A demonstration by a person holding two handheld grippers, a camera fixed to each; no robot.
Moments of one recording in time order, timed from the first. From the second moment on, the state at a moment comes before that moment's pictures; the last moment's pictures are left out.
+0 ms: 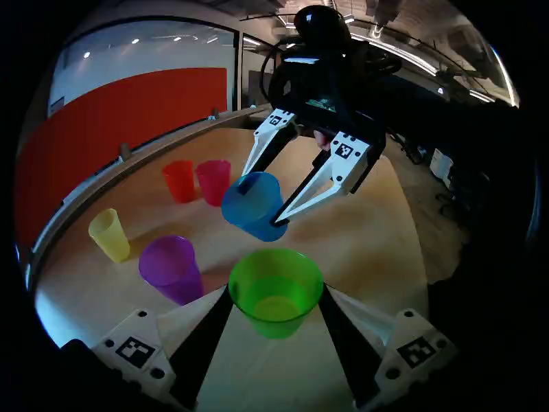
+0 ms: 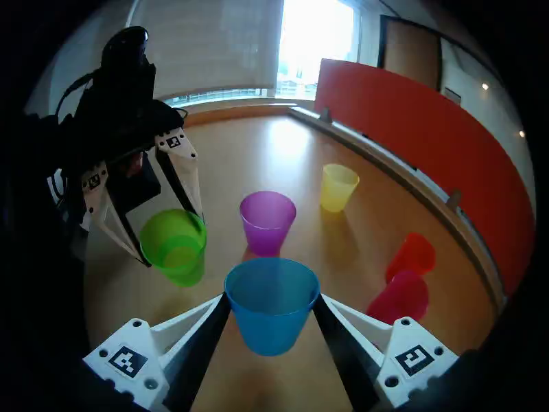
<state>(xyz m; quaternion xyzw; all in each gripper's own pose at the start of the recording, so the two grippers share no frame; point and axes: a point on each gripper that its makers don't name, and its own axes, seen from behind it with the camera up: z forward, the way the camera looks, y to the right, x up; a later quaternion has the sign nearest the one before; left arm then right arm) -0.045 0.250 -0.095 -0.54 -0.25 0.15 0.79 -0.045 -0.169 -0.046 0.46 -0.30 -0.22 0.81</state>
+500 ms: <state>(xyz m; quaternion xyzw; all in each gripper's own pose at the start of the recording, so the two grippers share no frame) -0.061 0.254 -0.097 -0.54 -0.26 0.16 0.78 -0.059 -0.170 -0.050 0.47 -0.31 -0.21 0.80</state>
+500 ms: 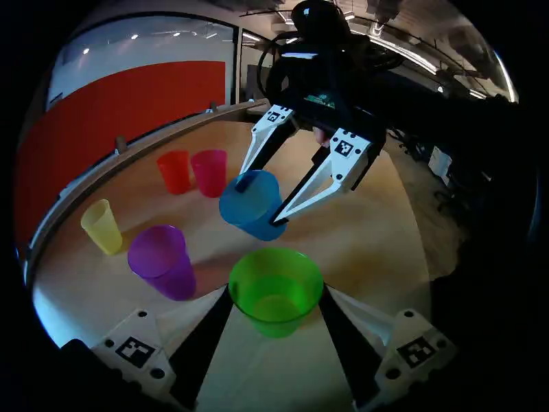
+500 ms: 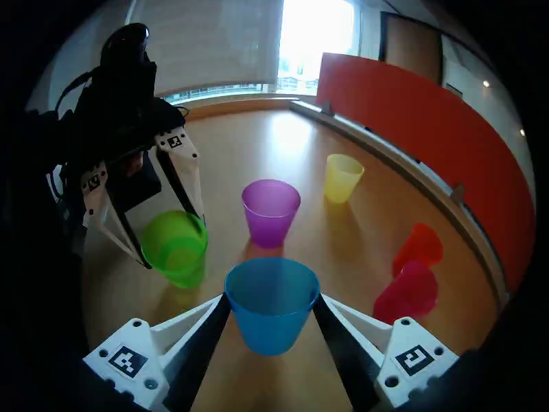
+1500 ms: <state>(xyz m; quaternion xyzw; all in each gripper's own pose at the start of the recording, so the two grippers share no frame) -0.072 0.247 -0.100 -0.54 -0.26 0.16 0.78 -0.073 -0.169 -0.060 0.47 -0.32 -0.21 0.80</state>
